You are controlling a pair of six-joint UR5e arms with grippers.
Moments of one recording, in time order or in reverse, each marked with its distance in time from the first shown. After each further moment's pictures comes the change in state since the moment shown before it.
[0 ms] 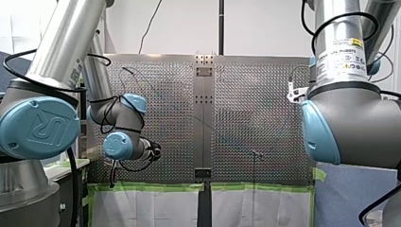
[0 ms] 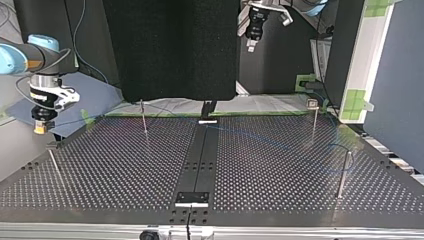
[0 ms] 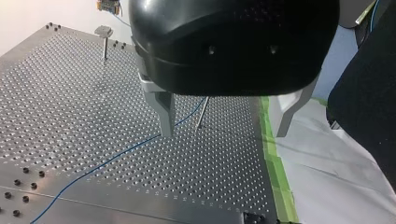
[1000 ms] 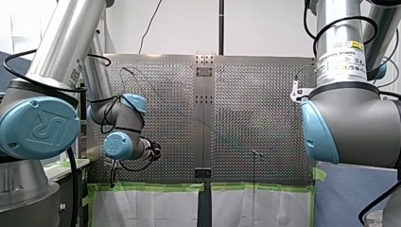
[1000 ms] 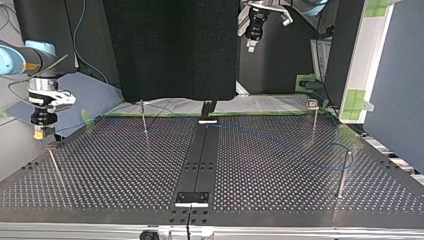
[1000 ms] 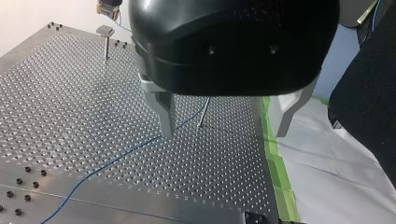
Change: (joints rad) left arm 0.001 0.000 0.001 0.003 -0.001 -0.003; right arm -0.030 0.049 -0.024 -0.118 -0.144 0.167
